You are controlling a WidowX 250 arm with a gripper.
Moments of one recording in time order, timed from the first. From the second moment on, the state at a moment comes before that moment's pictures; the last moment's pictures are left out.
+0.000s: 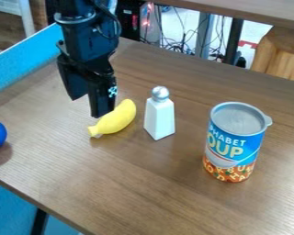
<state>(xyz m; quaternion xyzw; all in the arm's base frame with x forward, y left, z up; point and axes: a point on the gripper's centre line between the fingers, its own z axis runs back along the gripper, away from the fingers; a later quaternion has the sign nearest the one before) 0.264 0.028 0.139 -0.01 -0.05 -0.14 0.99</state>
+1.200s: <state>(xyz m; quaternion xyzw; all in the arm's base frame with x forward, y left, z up) 0.316 -0.004 0.135 0.01 -0.05 -0.26 0.96</state>
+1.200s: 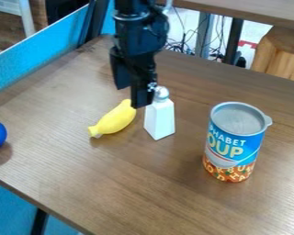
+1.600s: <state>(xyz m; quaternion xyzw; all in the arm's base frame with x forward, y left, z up) 0.331 -0.013 0.126 0.00 -0.03 -0.27 0.96</state>
